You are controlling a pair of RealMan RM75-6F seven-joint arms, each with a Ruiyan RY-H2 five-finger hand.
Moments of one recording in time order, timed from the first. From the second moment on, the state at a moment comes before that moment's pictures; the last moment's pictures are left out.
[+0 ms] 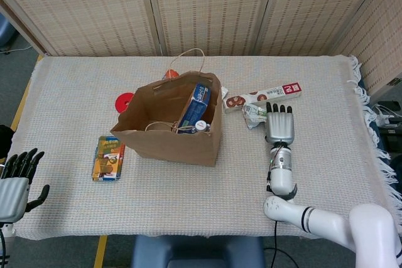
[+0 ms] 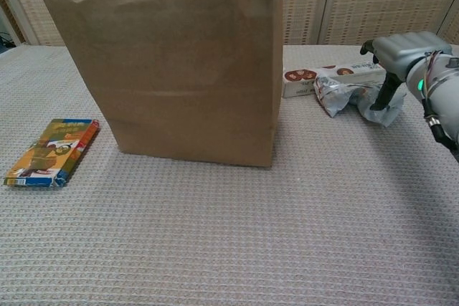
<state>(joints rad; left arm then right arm) -0.11 -1.14 -0.05 -1.60 1.47 1.48 0.10 0.83 -1.74 0.30 -1.24 -0.58 1.25 -0.92</state>
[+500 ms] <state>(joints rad) -0.11 -1.14 -0.06 -1.60 1.46 1.47 0.10 0.92 -1.92 0.36 -0.89 -0.54 1.08 -0.93</state>
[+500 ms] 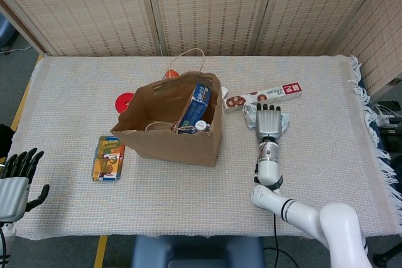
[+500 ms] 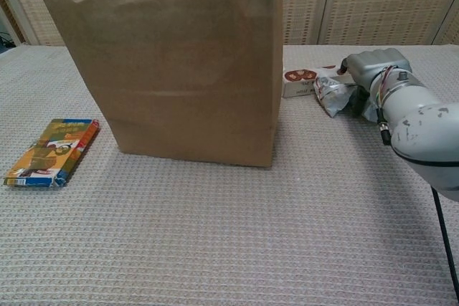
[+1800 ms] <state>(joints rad) -0.10 -1.14 -0.05 -1.60 1.48 1.48 0.09 0.76 -1.56 0.44 -1.63 -0.89 1.37 -0.75</state>
